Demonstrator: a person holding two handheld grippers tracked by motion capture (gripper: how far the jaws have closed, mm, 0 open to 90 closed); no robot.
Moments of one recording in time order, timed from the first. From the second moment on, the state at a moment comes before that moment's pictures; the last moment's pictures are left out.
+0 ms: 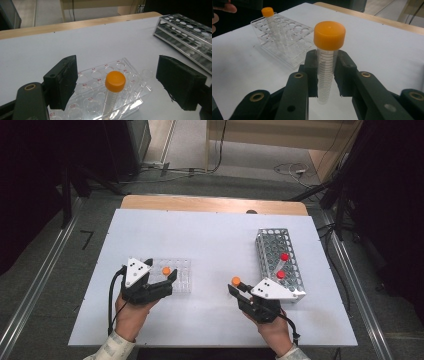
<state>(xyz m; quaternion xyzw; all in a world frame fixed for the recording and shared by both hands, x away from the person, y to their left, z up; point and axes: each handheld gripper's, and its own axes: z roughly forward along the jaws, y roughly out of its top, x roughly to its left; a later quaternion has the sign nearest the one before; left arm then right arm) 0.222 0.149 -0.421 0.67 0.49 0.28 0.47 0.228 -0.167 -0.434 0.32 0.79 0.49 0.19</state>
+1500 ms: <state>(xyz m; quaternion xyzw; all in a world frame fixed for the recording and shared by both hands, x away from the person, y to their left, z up) 0.203 0.103 -0.415 0.75 0.40 0.21 0.49 0.227 -0.079 -0.450 0.25 0.83 0.48 0.15</state>
